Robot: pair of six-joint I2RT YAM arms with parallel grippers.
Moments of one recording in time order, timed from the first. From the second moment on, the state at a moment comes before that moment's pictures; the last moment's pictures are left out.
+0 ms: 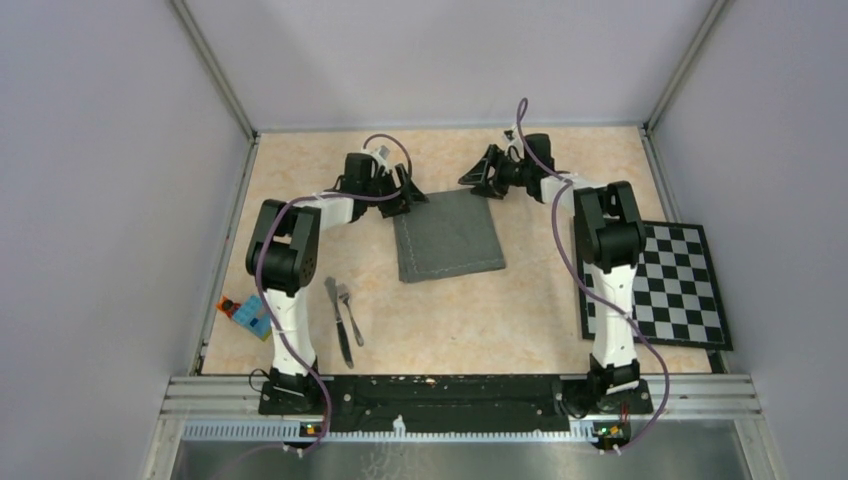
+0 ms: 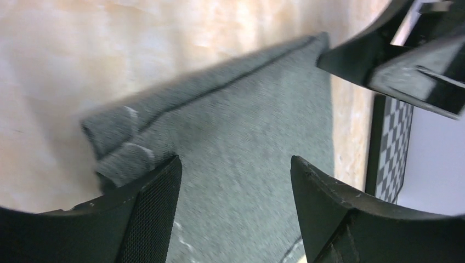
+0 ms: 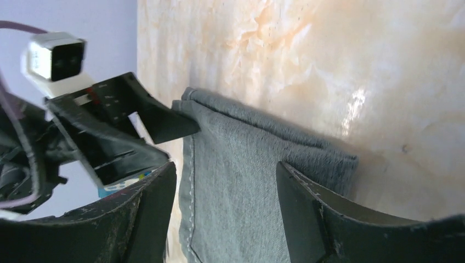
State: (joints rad) left arm -0.26 2.02 1.26 0.12 0.54 -0.63; right arm 0.23 2.26 1.52 0.17 -0.79 0.74
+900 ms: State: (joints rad) left arm -0.17 2.10 1.33 0.18 0.58 -0.65; right arm 0.30 2.35 1.71 0.18 -0.80 0.76
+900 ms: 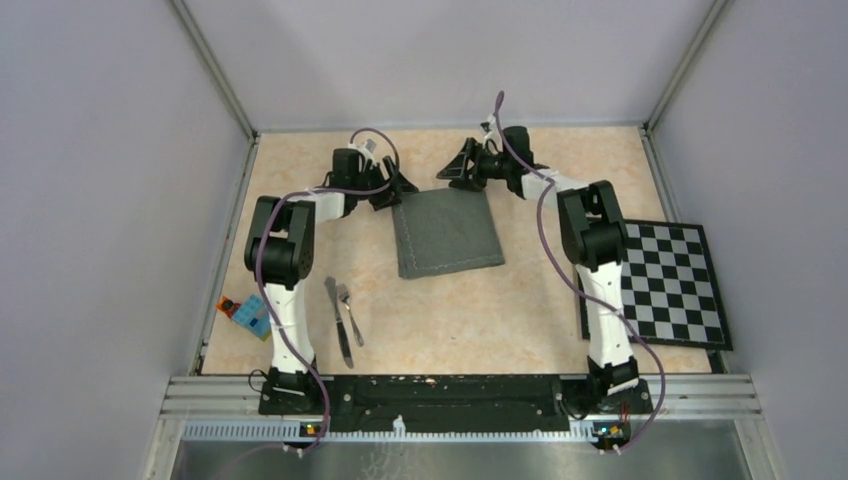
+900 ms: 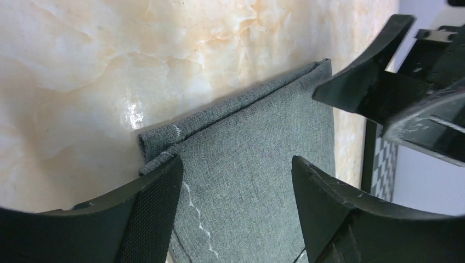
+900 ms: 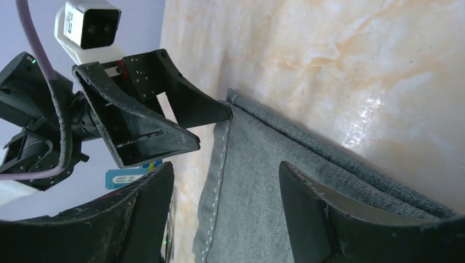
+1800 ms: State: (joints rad) left arm -0.18 1.97 1.09 0.23 0.69 -0.72; right arm 0.21 1.99 1.03 0.32 -0.88 0.75
